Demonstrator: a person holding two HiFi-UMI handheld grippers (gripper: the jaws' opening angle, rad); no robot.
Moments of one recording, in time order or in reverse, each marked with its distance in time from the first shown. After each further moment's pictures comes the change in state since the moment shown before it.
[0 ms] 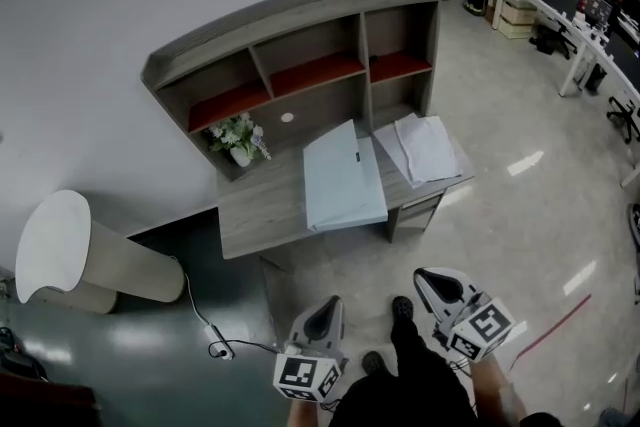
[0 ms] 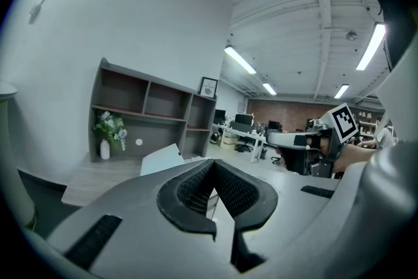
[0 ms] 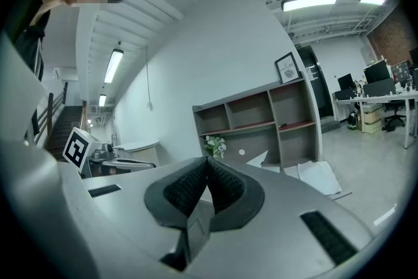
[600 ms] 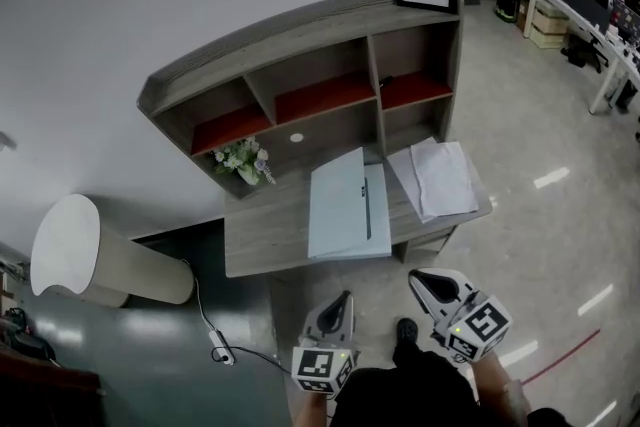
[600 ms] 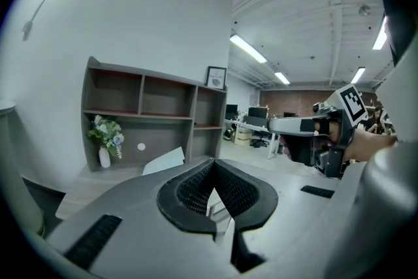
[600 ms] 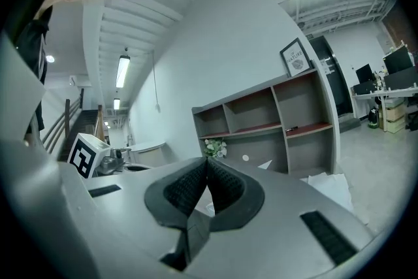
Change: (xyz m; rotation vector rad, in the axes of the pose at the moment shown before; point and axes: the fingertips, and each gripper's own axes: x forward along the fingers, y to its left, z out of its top) left arm 0.131 0.007 0.017 0.039 0.040 0.130; right arm 0.063 -0.100 0.030 -0.007 0.002 0.156
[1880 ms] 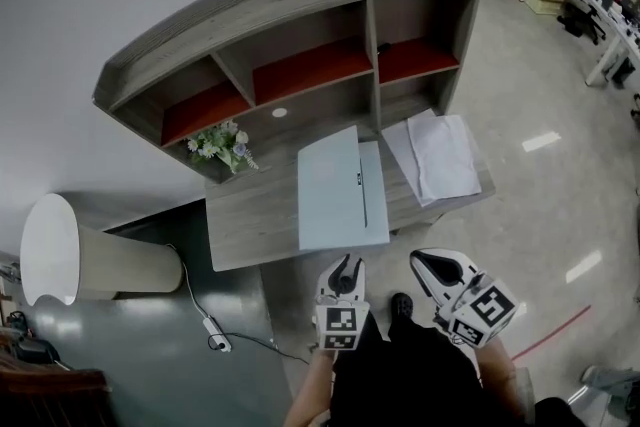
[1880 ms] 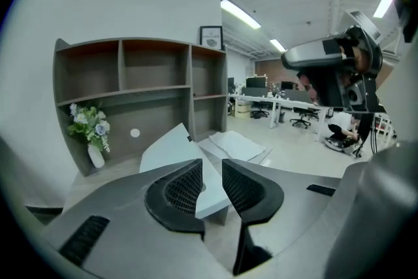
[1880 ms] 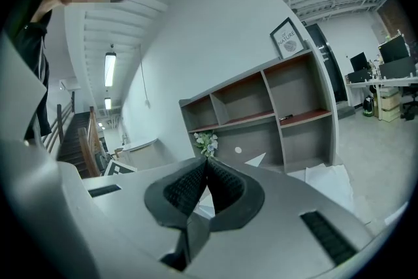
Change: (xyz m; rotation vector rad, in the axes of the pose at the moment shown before) left arm 0.122 0.047 -0.073 0.161 0.222 -0.002; right arm 0.054 -0.054 -0.012 0.068 0.082 -0.029
